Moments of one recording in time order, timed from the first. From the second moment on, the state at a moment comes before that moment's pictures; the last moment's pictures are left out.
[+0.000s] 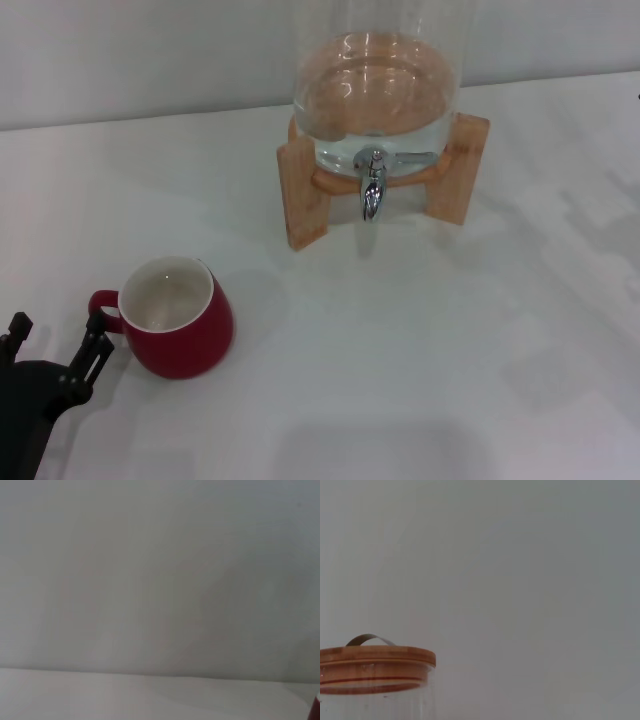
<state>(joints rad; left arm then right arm) -0.12 -2.10 -0.59 -0.41 2.28 1.17 -0.09 0.25 1.99 -1.15 -0.17 -0.44 -1.60 0.55</state>
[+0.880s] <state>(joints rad) -0.13 -2.10 -0.59 -0.41 2.29 1.15 -0.09 0.26 1.99 -1.15 -0.17 -0.44 -1.60 0.55</state>
